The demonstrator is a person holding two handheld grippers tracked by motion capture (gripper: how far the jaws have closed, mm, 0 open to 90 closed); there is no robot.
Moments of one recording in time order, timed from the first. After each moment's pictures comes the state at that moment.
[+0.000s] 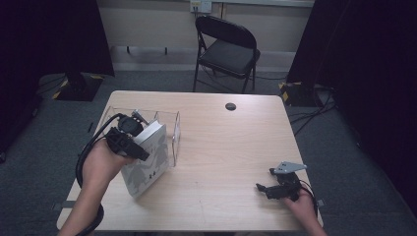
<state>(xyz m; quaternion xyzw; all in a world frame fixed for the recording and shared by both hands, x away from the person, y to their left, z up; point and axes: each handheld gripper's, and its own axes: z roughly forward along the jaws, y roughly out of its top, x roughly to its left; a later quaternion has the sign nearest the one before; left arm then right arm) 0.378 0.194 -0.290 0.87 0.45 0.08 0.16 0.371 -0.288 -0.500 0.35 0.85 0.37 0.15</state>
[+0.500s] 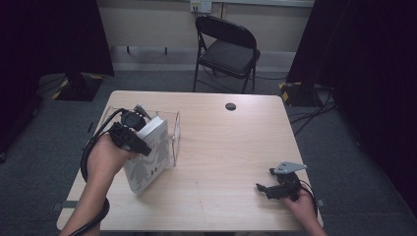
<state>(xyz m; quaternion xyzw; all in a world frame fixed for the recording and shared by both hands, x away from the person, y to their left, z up) 0.391 0.189 -0.285 0.87 0.46 0.08 0.16 0.371 -0.288 -0.500 0.35 0.85 0.37 0.15</state>
